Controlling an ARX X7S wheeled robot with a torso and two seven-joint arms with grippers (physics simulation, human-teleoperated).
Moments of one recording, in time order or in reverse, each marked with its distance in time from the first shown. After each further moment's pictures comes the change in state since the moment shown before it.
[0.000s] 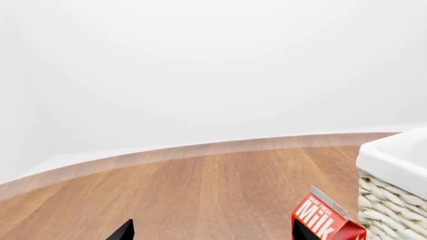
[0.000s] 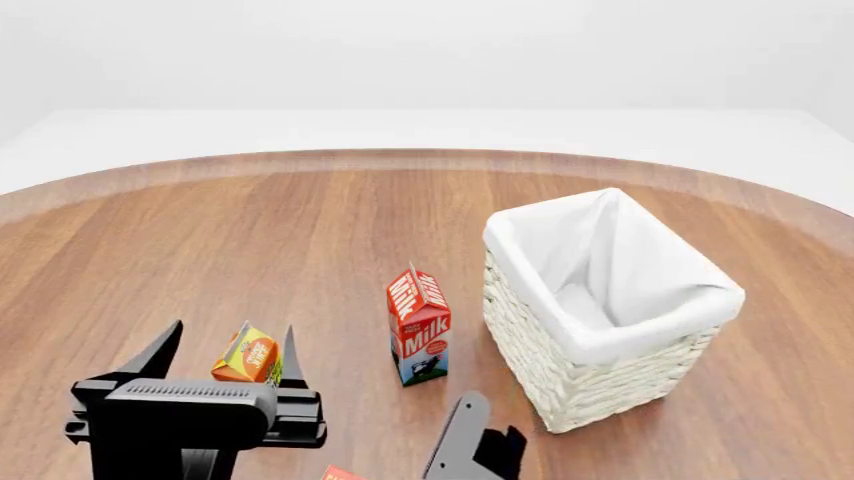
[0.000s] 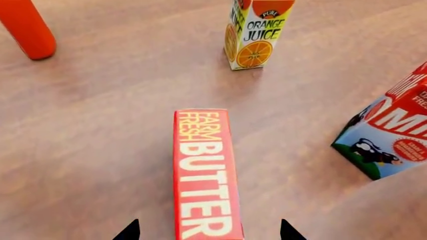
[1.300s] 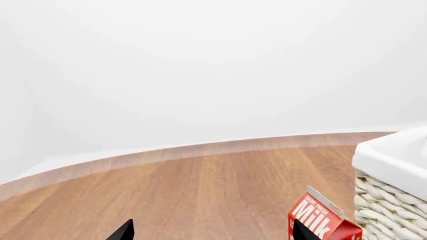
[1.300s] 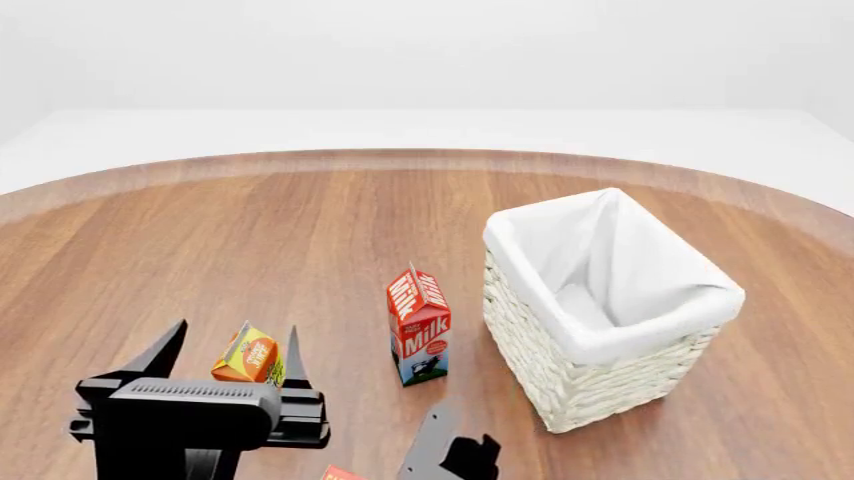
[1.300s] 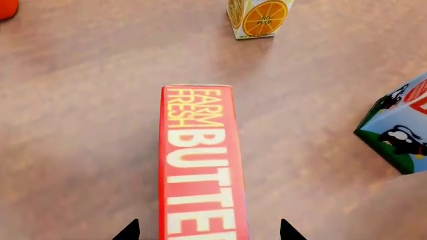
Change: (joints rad) left arm -0.013 -0.015 0.021 -0.004 -0.013 0.008 -0.016; right arm -0.002 -0.128 -0.142 0.220 -0.173 -0.048 -0.060
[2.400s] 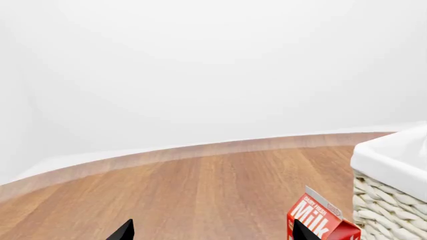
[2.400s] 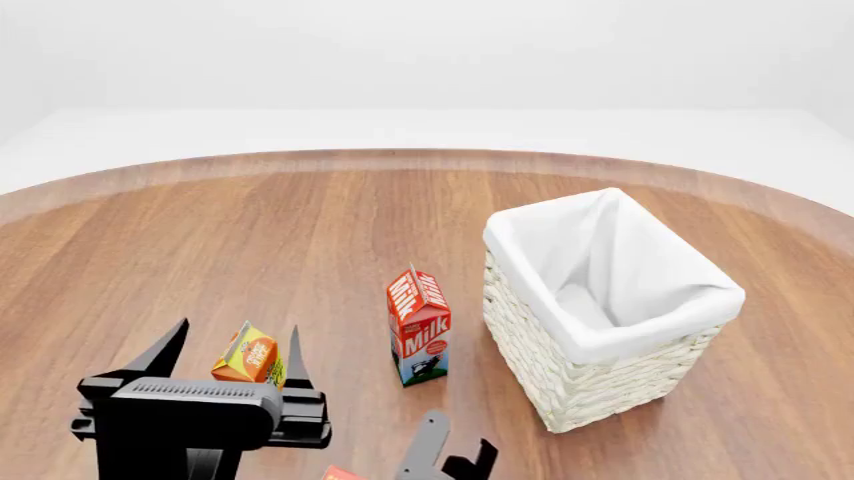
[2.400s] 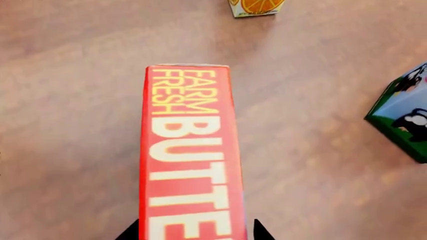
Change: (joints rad) left arm -0.009 -0.012 0.014 -0.001 -0.010 0.006 -0.015; right arm -0.008 -0.036 -0.048 0.112 -0.051 -0.047 -0.025
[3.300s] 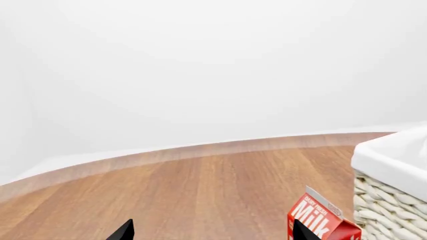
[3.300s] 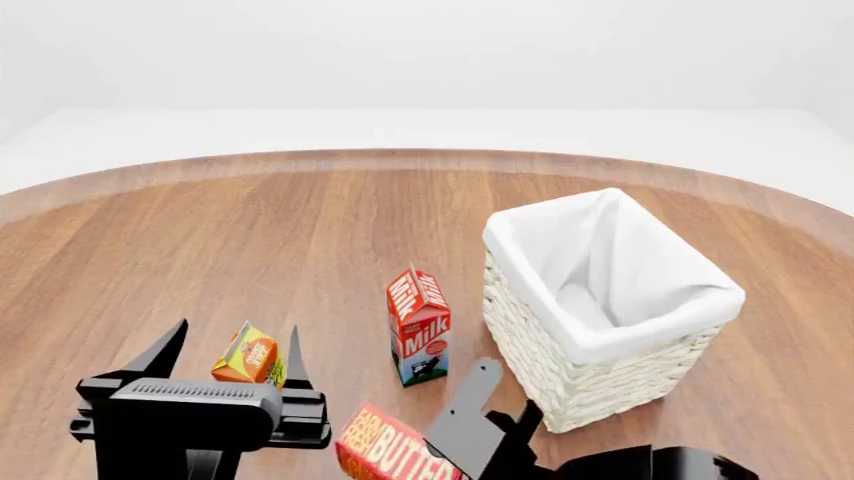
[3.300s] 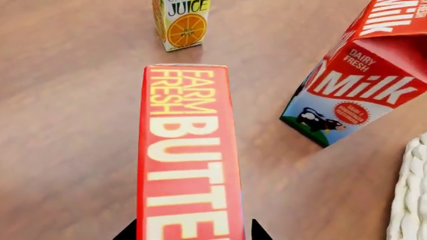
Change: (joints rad) left arm -0.001 -0.011 0.008 0.001 -0.007 0.007 -0.015; right arm 0.040 0.106 0.196 -0.135 0.237 0.087 0.178
